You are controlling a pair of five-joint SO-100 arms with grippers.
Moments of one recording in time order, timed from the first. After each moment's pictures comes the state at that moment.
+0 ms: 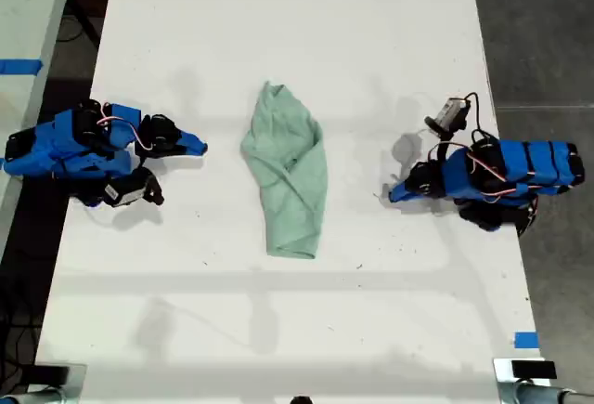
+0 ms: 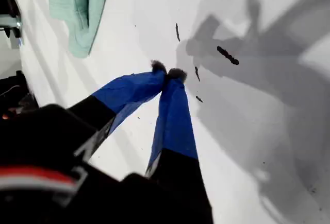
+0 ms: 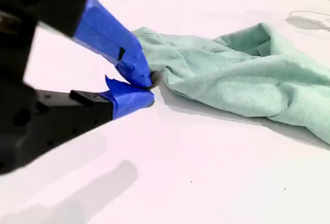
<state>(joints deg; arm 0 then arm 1) -18.8 206.4 182.3 59.6 -1.3 1.1 199.8 175.3 74.6 4.9</state>
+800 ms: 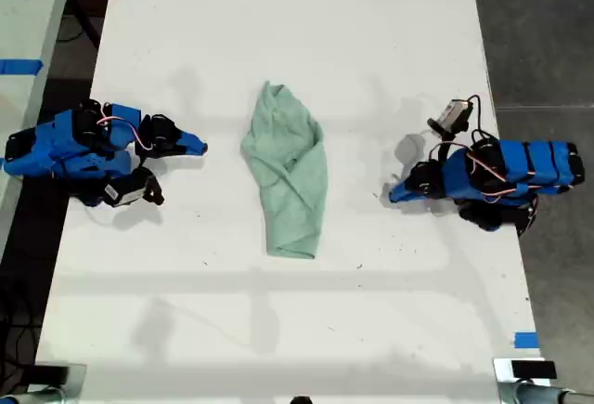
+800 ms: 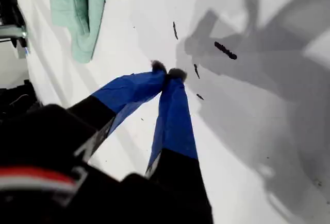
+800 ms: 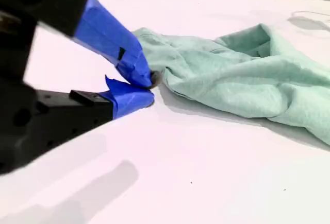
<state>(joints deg) -18.8 206.4 182.3 59.5 -1.3 1.0 199.8 175.3 75.0 8.5</state>
